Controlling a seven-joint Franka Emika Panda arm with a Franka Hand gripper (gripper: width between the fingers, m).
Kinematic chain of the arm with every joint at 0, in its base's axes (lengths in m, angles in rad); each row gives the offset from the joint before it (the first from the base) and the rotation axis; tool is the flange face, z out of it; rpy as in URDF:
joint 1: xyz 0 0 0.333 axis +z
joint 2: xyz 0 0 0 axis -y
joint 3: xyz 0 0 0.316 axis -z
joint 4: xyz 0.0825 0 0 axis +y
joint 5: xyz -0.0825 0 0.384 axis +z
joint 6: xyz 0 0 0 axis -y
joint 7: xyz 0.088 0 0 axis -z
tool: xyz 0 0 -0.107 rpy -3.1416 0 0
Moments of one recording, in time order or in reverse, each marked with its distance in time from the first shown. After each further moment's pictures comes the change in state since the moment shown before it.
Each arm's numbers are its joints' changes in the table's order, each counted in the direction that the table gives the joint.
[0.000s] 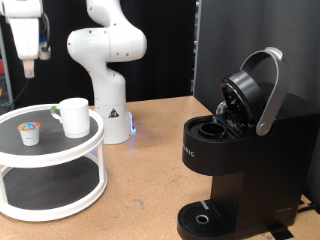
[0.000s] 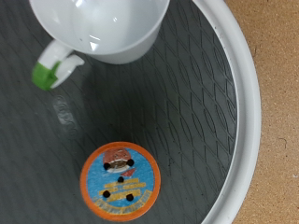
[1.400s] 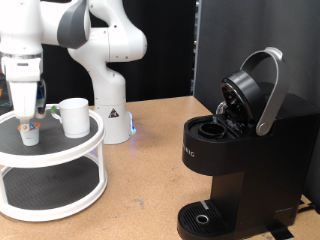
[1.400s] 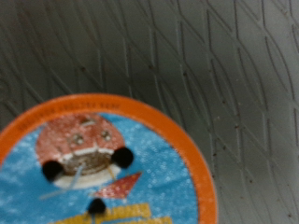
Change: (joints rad) arm -0.043 -0.231 0.094 0.170 -0.124 0.405 0.049
